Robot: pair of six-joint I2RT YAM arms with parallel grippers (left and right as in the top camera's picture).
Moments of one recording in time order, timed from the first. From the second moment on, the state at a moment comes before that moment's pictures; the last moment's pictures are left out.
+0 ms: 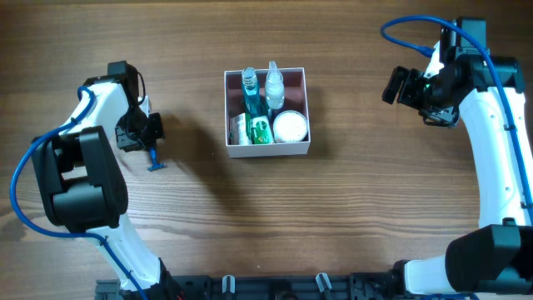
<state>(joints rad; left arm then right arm) 0.15 2.03 1.35 -0.97 -0.01 -0.10 -0.06 1.62 1.53 -1.16 -0.07 0.30</state>
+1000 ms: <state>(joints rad) -0.41 1.74 1.51 -1.00 0.07 -0.47 -0.06 1.62 1.53 -1.16 -0.07 0.30</state>
